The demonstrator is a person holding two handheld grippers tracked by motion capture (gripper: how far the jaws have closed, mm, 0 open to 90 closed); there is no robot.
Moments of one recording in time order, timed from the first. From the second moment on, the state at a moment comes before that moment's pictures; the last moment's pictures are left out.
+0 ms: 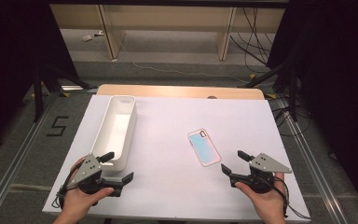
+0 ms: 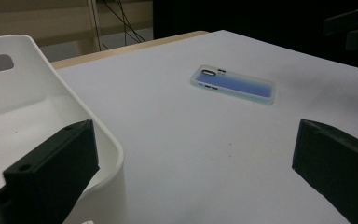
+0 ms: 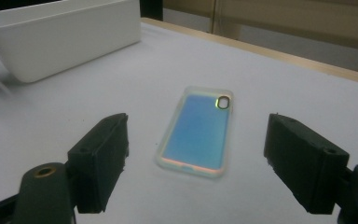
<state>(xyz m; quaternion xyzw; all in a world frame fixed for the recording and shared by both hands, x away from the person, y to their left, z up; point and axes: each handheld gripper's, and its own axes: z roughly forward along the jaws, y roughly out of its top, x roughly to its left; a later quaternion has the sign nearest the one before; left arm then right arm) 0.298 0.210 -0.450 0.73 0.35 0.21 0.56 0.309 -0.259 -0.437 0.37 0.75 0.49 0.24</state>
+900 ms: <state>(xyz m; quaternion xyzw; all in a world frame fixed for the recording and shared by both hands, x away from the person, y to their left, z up) 0.296 0.214 -0.450 0.72 0.35 0.20 0.56 0.413 -0.255 -0.451 0.44 0.80 0.35 0.20</state>
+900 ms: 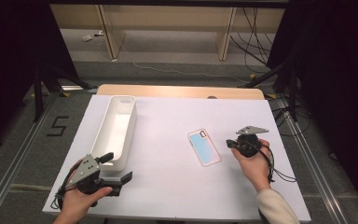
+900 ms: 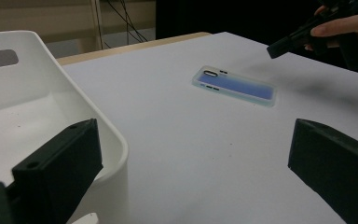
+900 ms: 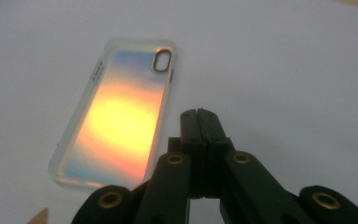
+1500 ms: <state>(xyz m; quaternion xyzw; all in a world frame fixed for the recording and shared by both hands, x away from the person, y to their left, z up) 0.295 0.214 -0.450 0.72 0.35 0.20 0.56 0.418 -0.236 -0.474 0.44 0.83 0.30 0.15</state>
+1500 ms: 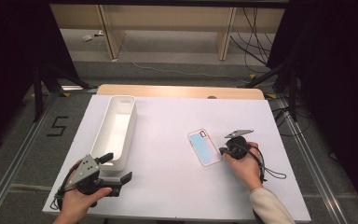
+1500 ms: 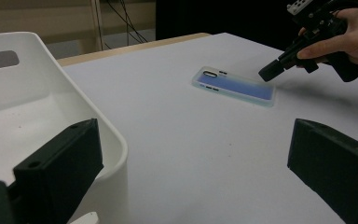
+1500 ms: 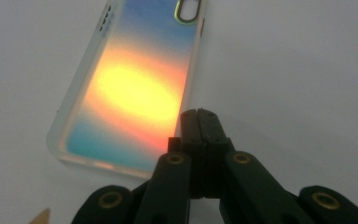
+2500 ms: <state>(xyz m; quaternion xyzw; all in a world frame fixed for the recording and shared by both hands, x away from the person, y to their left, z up) 0.294 0.214 -0.449 0.72 0.35 0.21 0.56 0.403 -0.214 -0.475 0.44 0.85 0.29 0.11</state>
